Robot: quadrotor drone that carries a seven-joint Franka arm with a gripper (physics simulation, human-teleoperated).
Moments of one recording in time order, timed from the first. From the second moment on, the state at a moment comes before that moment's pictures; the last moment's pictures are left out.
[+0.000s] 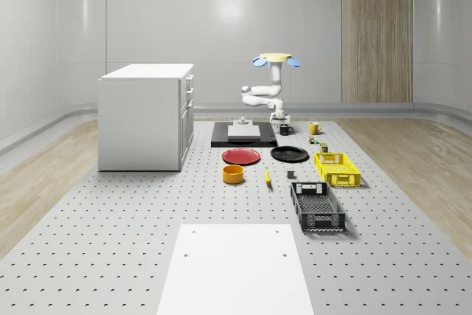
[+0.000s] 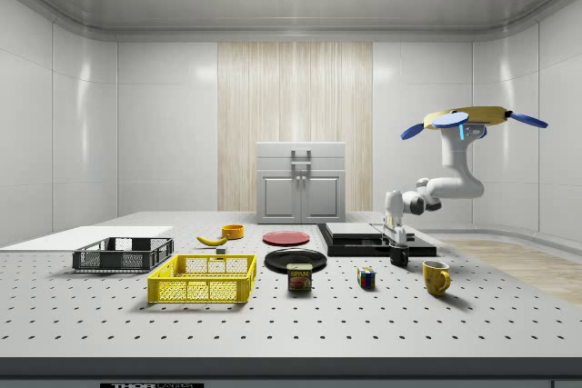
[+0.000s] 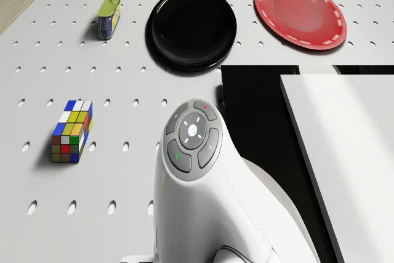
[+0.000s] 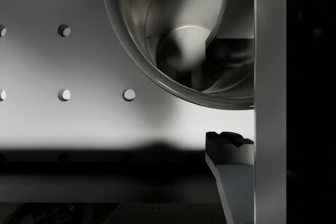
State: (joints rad) arm -1.21 -1.46 1.23 -2.81 -1.93 1.57 1.69
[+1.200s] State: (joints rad) arm -1.21 -1.48 1.42 -2.85 -1.74 1.53 1.70
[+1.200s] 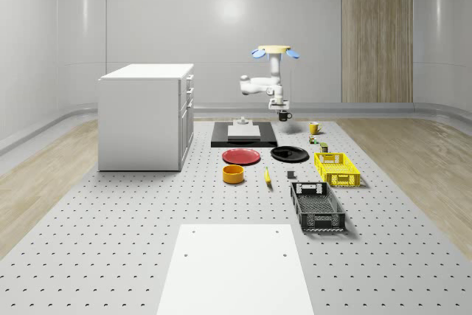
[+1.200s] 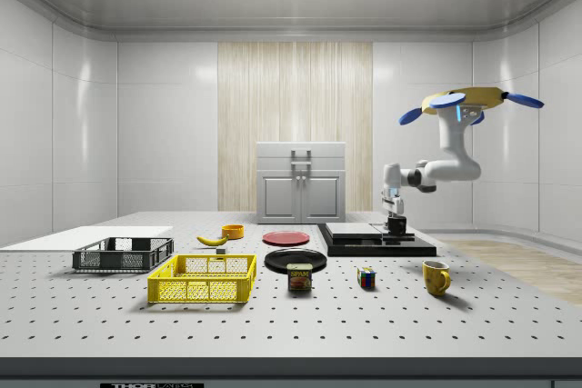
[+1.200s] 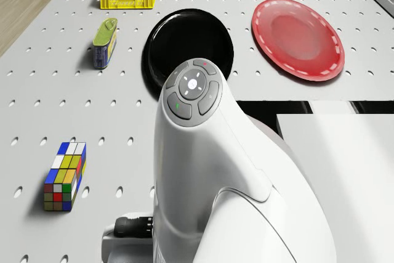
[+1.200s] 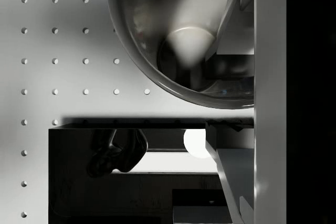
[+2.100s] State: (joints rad) arm -1.22 -1.52 1.43 -2.85 -1.72 1.56 1.71
